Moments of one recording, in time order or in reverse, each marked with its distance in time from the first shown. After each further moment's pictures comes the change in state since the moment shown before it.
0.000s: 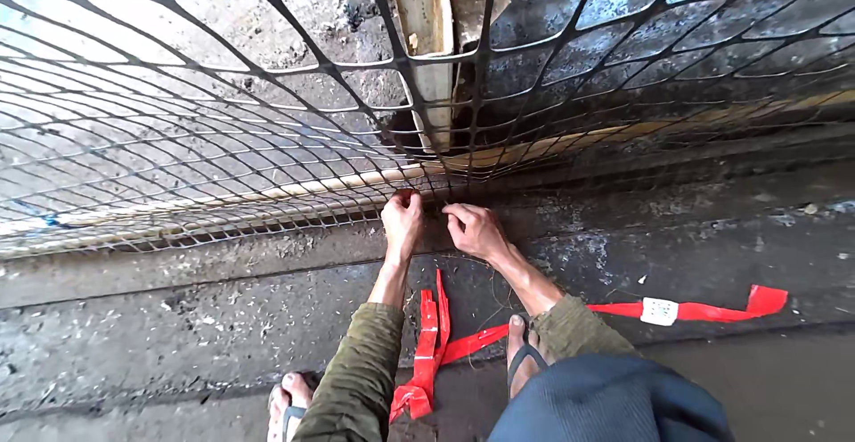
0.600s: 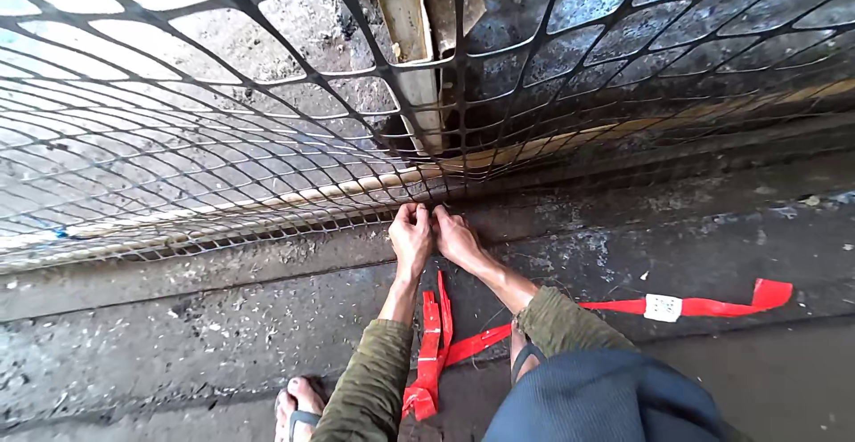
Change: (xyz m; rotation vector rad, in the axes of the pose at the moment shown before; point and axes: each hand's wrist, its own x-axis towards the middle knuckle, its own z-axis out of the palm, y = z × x) left_hand -0.025 -0.014 0.015 -0.111 0.084 0.132; right_hand 0.026 -0.050 0.003 -0.001 -0.489 0.485
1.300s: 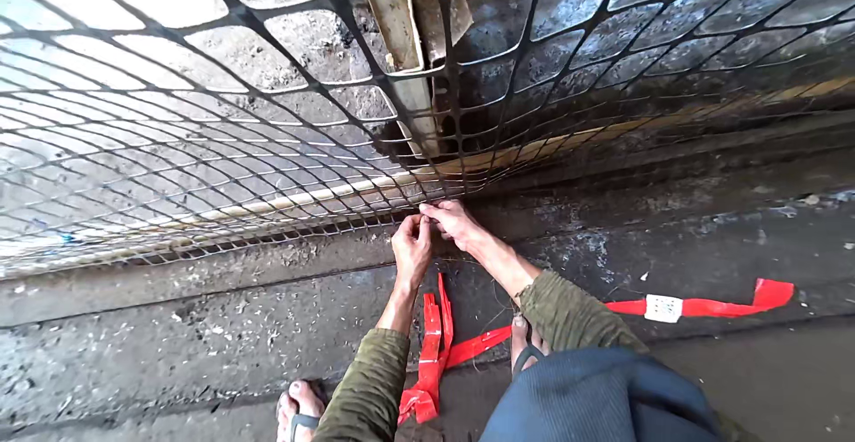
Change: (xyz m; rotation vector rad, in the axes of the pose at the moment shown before) left_hand -0.013 -0.025 -0.001 -0.103 -0.048 0.134; right_hand 0.026 0.004 -0.008 1.020 -0.065 0.169
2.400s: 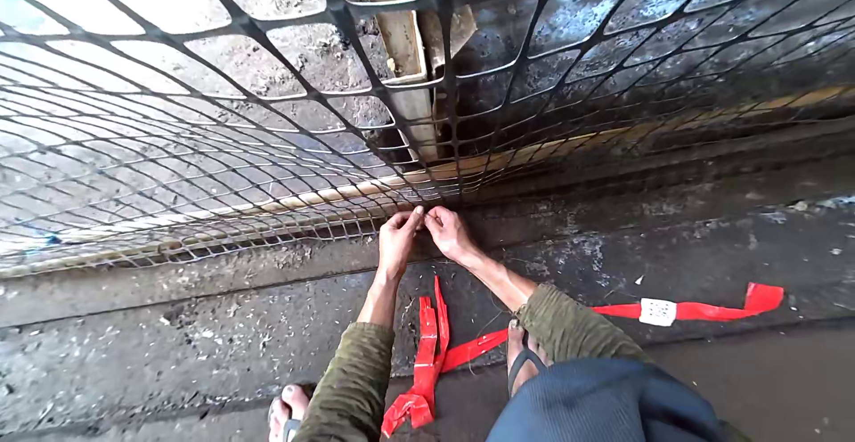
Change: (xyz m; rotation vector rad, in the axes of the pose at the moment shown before) left_hand 0.034 0.008 -0.015 -0.196 -0.165 -0.341; right_hand -0.008 0.016 0.000 -0.480 0.115 -0.365
